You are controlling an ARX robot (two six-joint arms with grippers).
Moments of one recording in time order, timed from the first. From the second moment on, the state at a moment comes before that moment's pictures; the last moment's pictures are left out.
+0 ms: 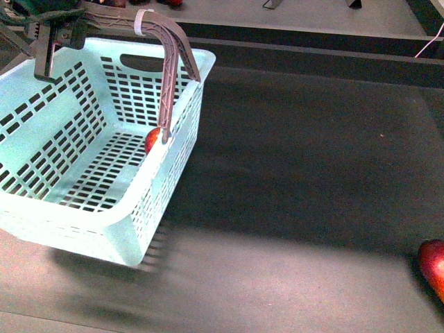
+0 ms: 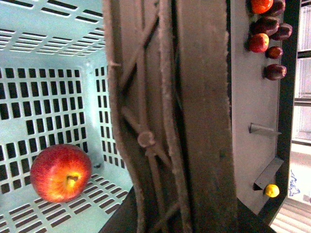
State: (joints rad) left arm -0.22 2.06 1.36 0.00 -0.29 -1.49; right arm 0.00 0.01 0.02 0.00 0.00 0.00
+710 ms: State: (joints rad) left arm -0.23 2.06 1.29 0.02 -0.37 -1.56; right arm 0.00 0.01 0.02 0.00 0.00 0.00
